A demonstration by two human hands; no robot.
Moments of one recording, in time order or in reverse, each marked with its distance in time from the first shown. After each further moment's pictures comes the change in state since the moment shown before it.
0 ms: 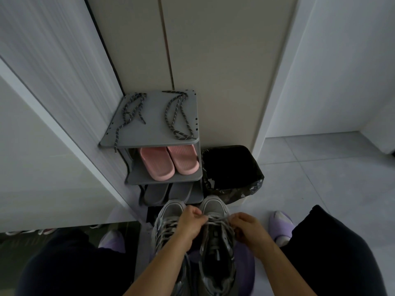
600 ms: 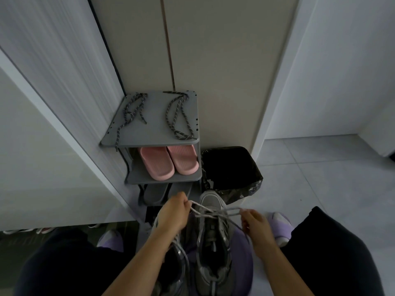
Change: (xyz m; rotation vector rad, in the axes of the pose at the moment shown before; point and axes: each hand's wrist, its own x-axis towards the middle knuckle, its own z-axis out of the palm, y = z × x) left_hand -0.001 0.019 -0.039 0.614 0.240 0.337; right_hand -0.006 -0.006 -0.006 0.168 0.237 -0.134
